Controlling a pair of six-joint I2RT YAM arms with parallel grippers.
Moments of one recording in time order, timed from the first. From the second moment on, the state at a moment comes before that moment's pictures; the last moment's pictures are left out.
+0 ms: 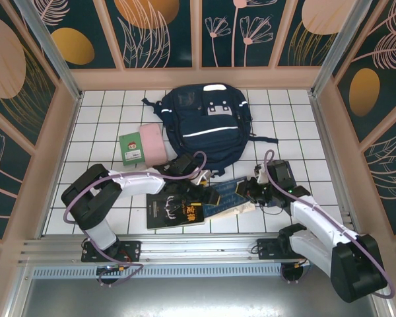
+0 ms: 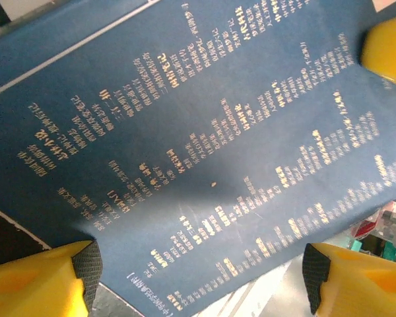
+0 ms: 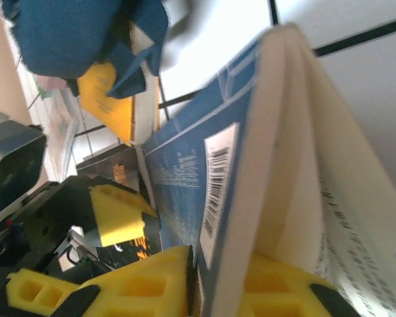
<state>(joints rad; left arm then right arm) -0.86 1.70 0.86 -0.19 0.65 -0.71 0.35 0.94 0.37 -0.34 -0.59 0.83</state>
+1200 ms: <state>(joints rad) -0.59 1.37 0.93 -0.26 0.52 -0.42 0.35 0.92 0.86 -0.59 -0.86 0.71</state>
